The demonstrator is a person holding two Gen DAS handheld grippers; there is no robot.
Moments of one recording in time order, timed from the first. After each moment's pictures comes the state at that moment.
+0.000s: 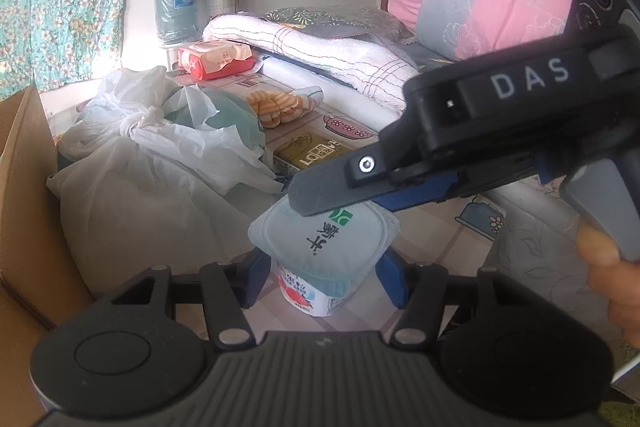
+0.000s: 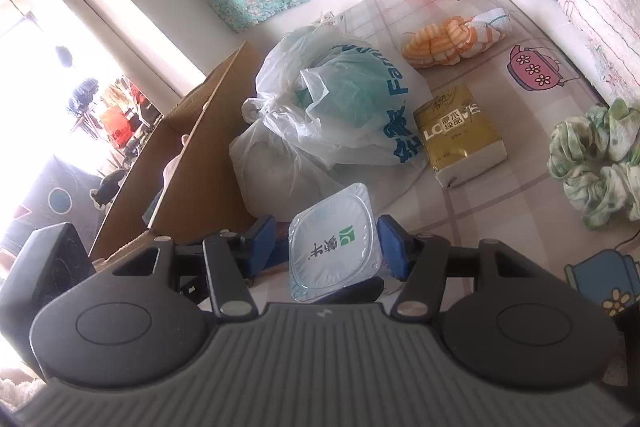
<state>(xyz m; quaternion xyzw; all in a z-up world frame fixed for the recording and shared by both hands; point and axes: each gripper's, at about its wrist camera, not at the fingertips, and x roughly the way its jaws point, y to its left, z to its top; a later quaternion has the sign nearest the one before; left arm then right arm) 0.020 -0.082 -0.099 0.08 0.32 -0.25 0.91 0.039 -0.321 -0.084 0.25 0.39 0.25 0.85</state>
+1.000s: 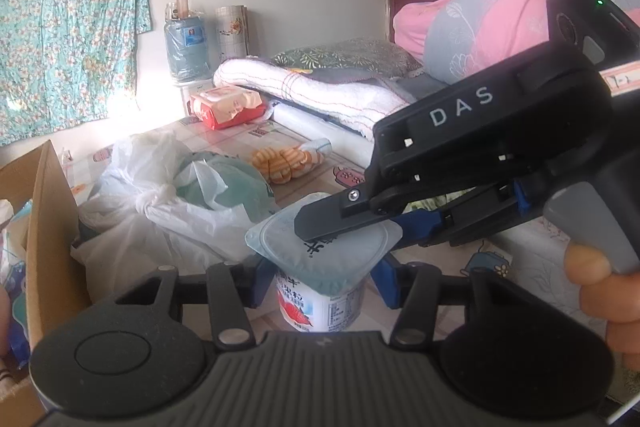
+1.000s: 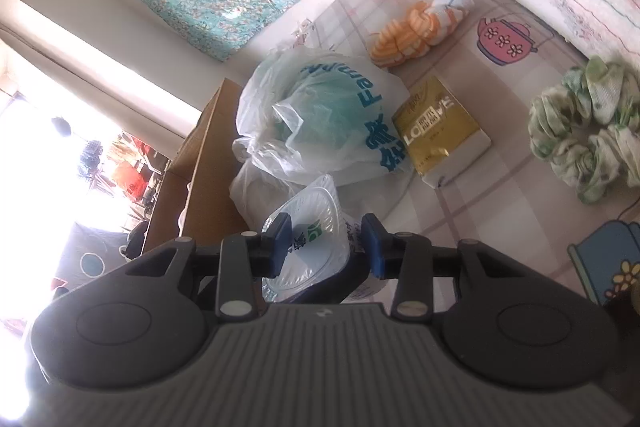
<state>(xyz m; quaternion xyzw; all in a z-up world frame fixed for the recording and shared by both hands) 0.027 -0.098 -0.060 0.10 0.26 -0.23 0.93 0.058 -0.344 -0.083 0.35 0.41 0.22 0.81</state>
